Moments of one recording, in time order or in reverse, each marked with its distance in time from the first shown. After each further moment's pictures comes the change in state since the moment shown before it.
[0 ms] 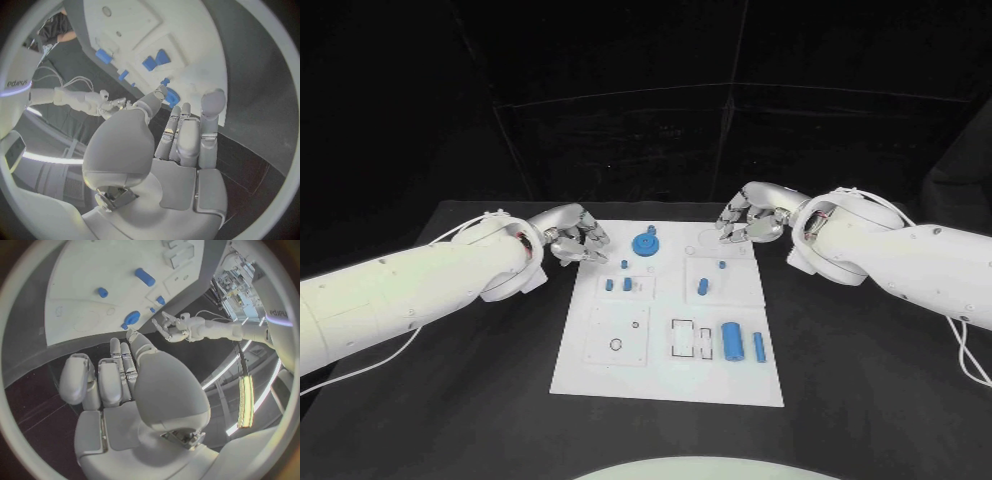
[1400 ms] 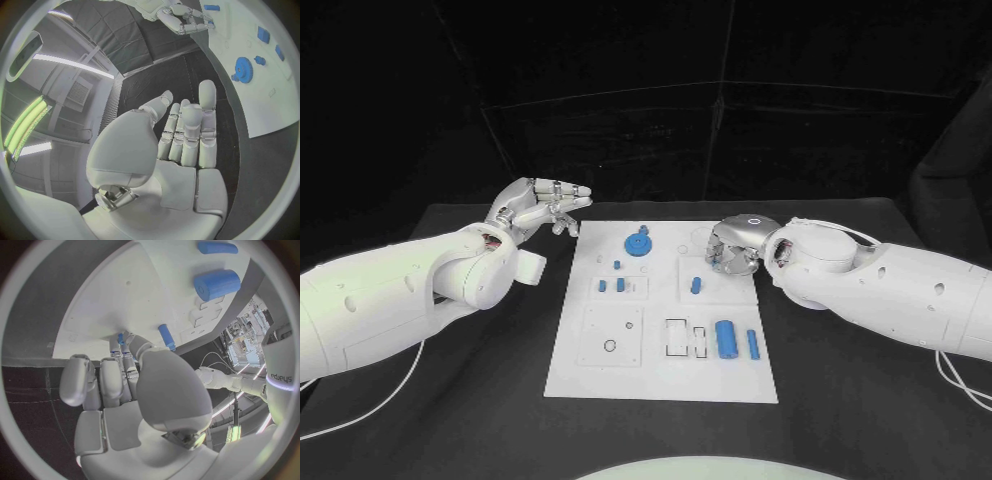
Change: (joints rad) left arm 0.001 -0.092 0.000 0.126 0.912 -0.061 0.341; left_hand 0.034 0.074 0.011 0.003 0.000 0.058 -0.002 0.035 -0.001 0.056 -0.008 0.080 0.005 -0.164 0.001 -0.184 -0.333 0.023 -0.099 0.003 -0.200 -0.159; right arm -0.092 0.049 0.002 -0.002 -0.403 0.048 -0.077; right_hand 0.005 -0.029 0.266 -0.034 -0.108 0.091 0.006 -0.043 0.004 0.117 0.006 -0.091 -0.264 0.002 0.002 -0.015 -0.031 0.000 0.026 0.007 0.003 0.019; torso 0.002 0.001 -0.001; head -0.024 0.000
